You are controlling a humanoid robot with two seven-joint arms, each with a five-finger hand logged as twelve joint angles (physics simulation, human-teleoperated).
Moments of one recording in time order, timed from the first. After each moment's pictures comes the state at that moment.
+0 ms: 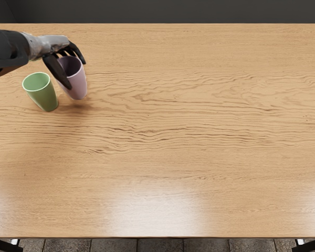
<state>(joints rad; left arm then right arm) -1.24 0.66 -0.42 -1.24 0.95 -0.33 0.61 -0.01 0.00 0.17 0.04 0.03 0.13 -0.42</state>
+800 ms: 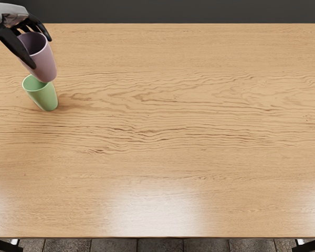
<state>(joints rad) -1.36 0.87 -0.42 -1.29 0.82 -0.45 0.61 0.00 0.00 0.17 0.04 0.03 0.13 -0.42</state>
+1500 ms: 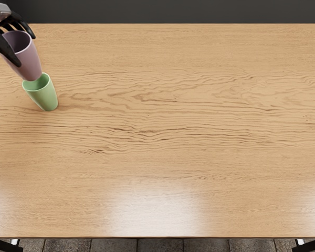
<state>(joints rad) -1.37 0.89 -0.41 -1.22 0.83 -0.46 0.61 0.00 0.00 0.17 0.04 0.03 0.13 -0.42</state>
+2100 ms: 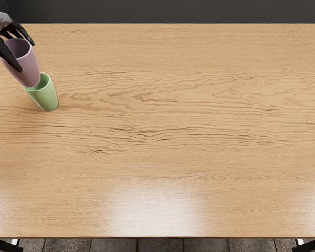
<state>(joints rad) -1.34 0.83 -0.40 -1.11 0.84 -0.45 0.61 0.00 0.00 0.17 0.04 0.03 0.12 -0.42</state>
